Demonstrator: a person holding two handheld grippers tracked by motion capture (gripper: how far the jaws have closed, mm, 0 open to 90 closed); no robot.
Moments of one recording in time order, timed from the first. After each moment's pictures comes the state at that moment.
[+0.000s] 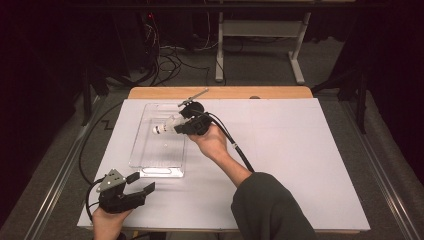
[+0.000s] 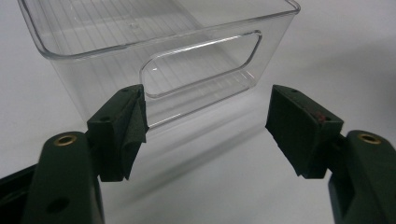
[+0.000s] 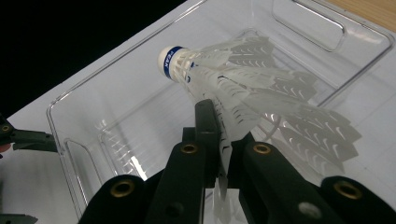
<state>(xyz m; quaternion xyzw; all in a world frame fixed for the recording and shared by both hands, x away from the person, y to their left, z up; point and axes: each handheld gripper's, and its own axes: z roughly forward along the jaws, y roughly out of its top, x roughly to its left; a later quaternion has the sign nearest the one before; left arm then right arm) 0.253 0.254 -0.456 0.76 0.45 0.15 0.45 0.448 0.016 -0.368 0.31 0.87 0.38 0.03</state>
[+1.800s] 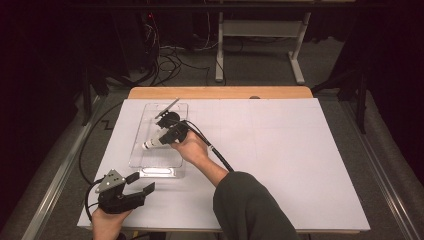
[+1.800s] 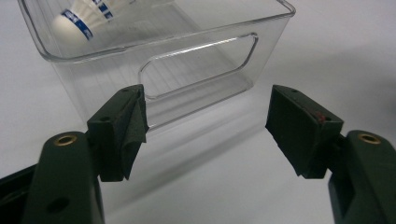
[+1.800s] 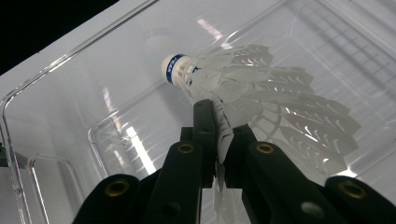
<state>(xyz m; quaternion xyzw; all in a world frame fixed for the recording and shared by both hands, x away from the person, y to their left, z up) 0.251 0.256 -0.455 0.76 0.45 0.15 0.45 0.452 0.079 -0.405 0.29 0.91 0.31 0.01</state>
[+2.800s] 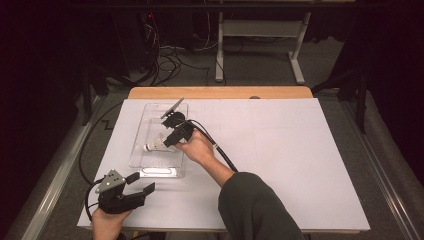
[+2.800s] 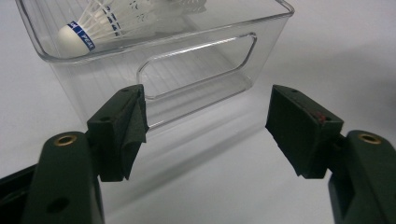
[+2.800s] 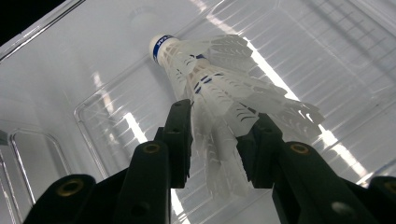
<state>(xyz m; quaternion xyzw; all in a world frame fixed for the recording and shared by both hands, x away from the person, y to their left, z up) 0.251 0.255 -0.456 0.76 0.44 0.15 0.45 0.456 0.064 -0.405 0.30 0.91 0.28 0.00</state>
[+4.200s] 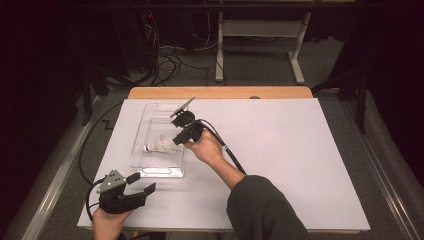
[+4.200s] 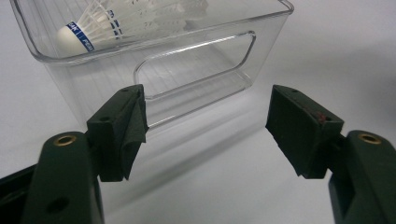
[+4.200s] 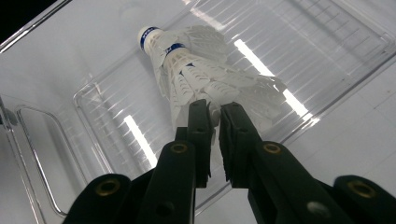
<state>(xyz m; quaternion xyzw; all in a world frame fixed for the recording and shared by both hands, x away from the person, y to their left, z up) 0.252 0.253 -0.456 0.76 0.44 0.15 0.45 0.451 0.038 -0.398 0.32 0.90 0.29 0.01</state>
